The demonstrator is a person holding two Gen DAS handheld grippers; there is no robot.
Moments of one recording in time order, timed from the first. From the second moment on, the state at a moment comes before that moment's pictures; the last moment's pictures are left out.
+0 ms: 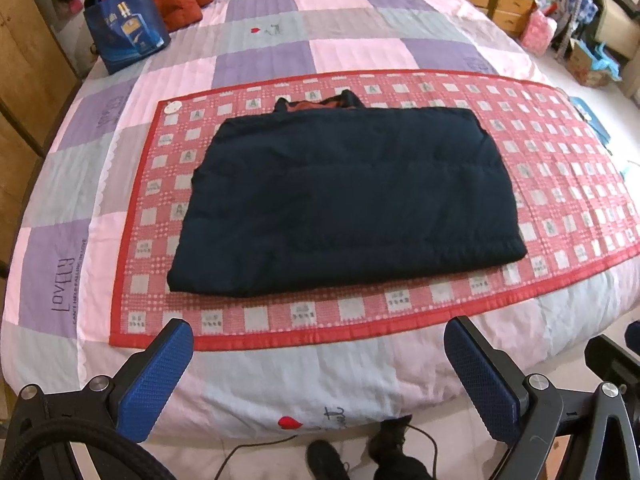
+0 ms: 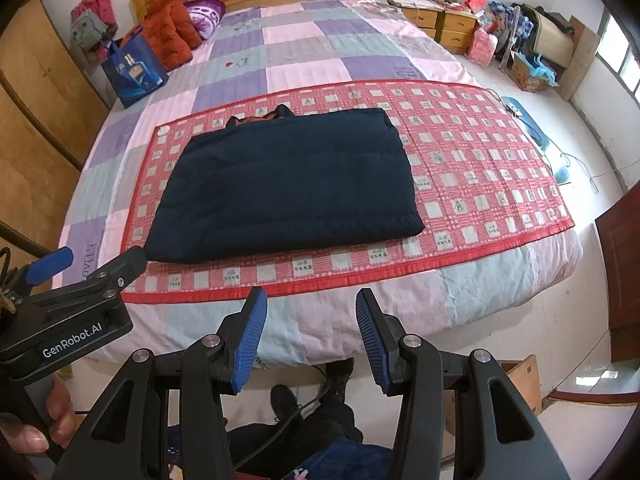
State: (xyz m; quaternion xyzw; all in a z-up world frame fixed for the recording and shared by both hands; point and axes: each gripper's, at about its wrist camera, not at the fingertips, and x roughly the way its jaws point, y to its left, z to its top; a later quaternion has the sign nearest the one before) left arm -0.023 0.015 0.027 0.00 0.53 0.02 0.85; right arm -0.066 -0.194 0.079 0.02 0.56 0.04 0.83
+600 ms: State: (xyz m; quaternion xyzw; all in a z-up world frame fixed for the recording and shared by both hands) left arm -0.023 0.021 0.035 -0.01 0.52 0.02 0.85; right arm -0.068 -0.192 0.089 0.02 0.55 0.04 0.83
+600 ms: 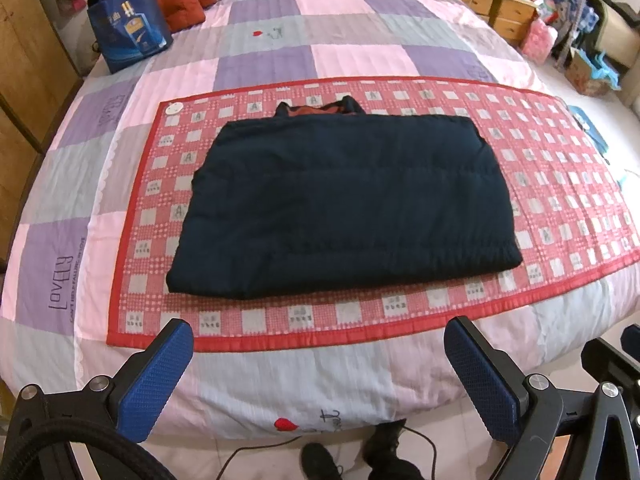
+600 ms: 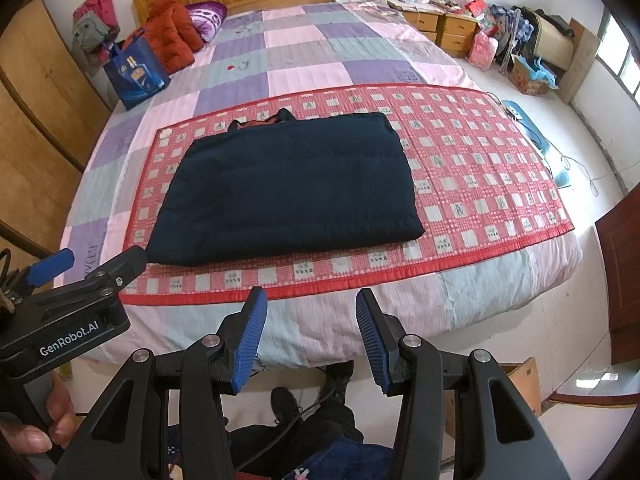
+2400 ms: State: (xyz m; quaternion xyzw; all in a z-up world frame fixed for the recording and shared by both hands) left arm -0.023 0.031 0.052 -0.01 0.52 0.03 0.85; right arm -0.071 -0.190 0.089 0.02 0.55 0.04 0.83
